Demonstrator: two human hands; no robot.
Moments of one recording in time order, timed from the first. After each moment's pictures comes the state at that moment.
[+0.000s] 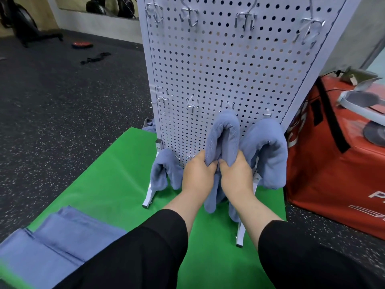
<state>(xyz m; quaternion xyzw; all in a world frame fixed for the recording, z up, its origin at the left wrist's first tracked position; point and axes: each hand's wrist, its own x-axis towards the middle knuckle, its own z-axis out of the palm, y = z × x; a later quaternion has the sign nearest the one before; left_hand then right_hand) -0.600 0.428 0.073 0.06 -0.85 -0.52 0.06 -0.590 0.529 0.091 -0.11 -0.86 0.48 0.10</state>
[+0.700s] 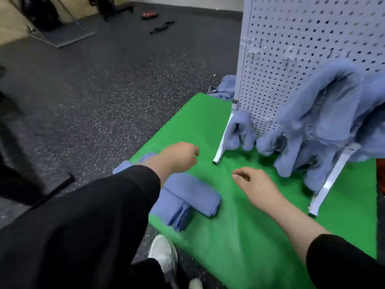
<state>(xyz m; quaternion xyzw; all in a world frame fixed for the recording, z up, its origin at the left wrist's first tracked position) -0.504 0.180 0.050 0.01 -0.98 -0.08 -0.18 -0.485 0.422 0.014 0.11 -0.90 0.38 -0.15</state>
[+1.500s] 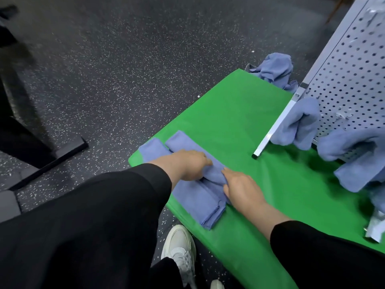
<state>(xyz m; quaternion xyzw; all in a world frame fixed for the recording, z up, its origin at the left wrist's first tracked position) -0.467 0.068 -0.051 -0.09 -0.95 -0.03 -0.30 -0.481 0.268 -0.104 0.30 -0.94 0.09 -0.15</state>
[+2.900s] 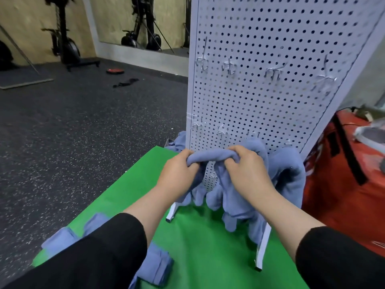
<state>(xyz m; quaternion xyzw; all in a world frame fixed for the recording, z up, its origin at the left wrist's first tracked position) -0.554 0.294 0.162 0.02 -0.90 -0.41 0.12 -0.557 0.472 0.199 0.09 -0.92 0.36 0.12</state>
